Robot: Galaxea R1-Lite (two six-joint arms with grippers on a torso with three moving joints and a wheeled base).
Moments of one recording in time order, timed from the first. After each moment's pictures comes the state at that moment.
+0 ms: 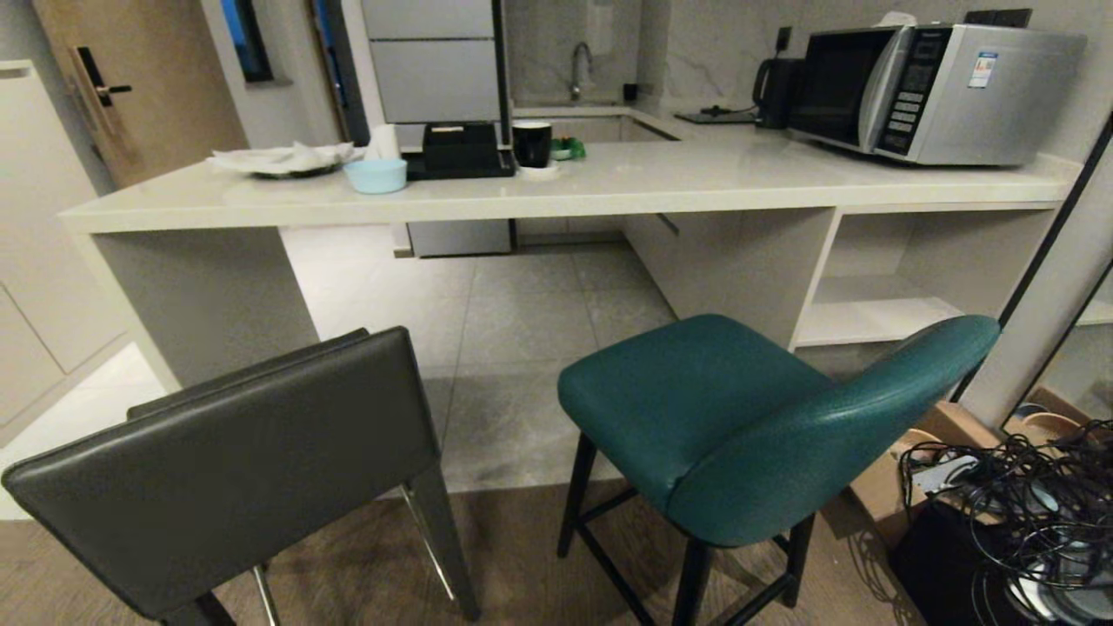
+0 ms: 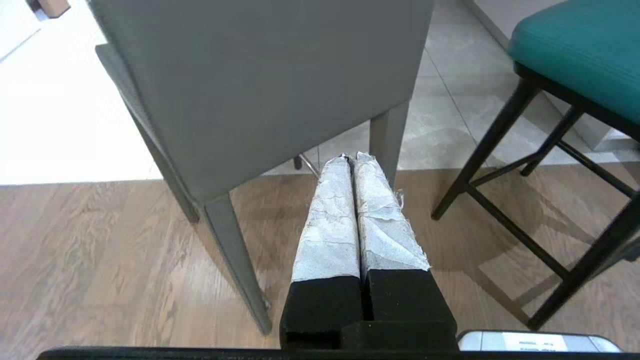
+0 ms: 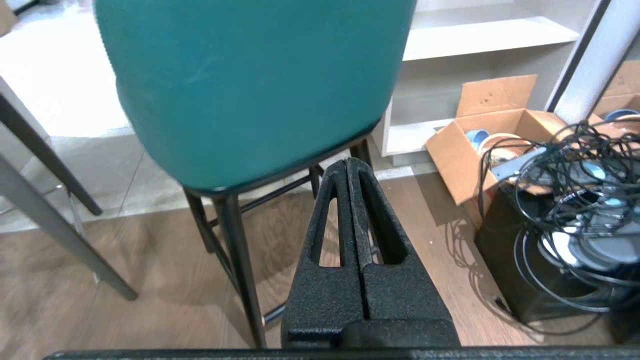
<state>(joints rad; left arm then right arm) 0.00 0.00 -0.07 0.16 0.01 0.03 0.00 0.00 -0.02 0.03 -0.02 0.03</state>
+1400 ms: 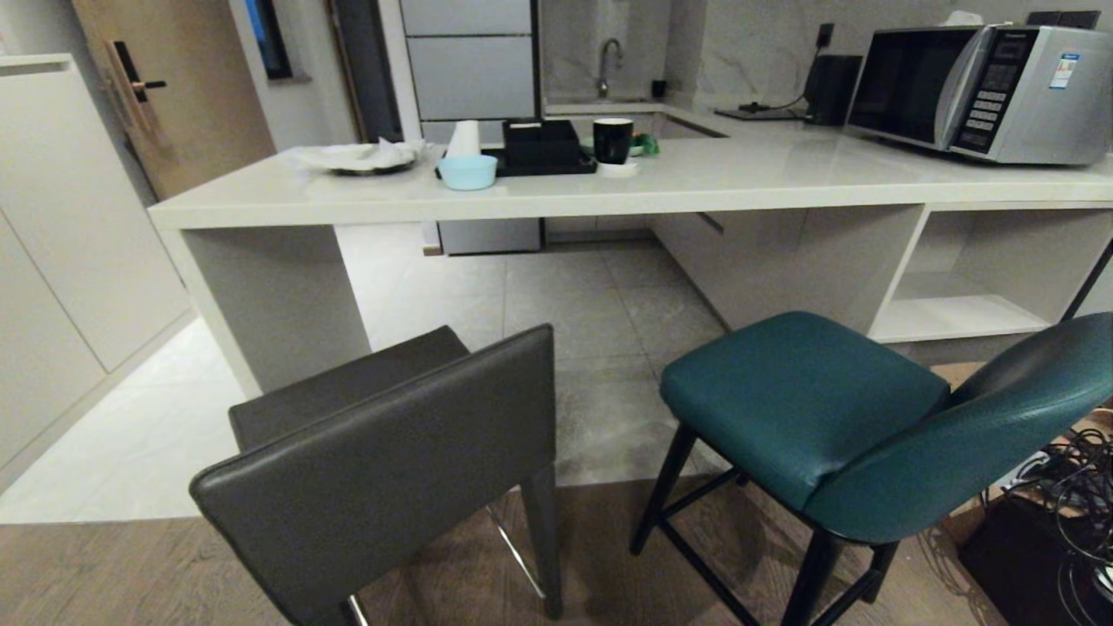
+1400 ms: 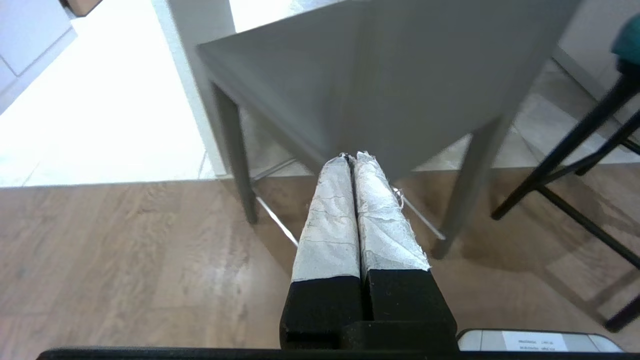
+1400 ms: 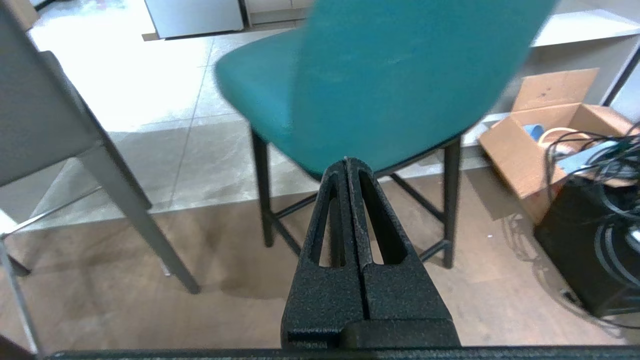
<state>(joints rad) 0.00 0.00 -0.07 0.16 0.01 0.03 0.00 0.00 -0.02 0.03 -0.02 0.03</state>
